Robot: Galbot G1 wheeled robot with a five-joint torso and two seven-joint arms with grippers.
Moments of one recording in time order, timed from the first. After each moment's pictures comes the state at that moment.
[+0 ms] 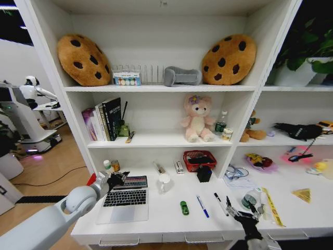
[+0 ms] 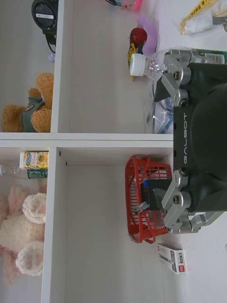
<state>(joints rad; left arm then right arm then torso) 1.09 -0.49 -0.11 -2.02 -0.80 0.39 -0.06 -1.81 1.40 0.81 1.98 0.32 0.19 0.05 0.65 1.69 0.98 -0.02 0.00</state>
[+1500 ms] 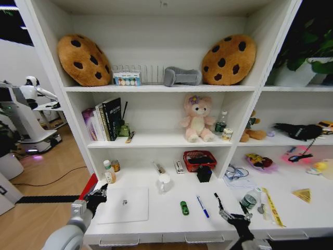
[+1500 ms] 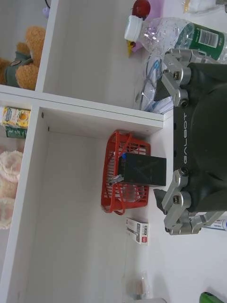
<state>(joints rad) 1.66 -0.92 -0.64 -2.16 -0.63 0.24 -0.32 -1.86 1.33 0.74 2.00 0.20 0.13 0.06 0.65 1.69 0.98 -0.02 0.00</state>
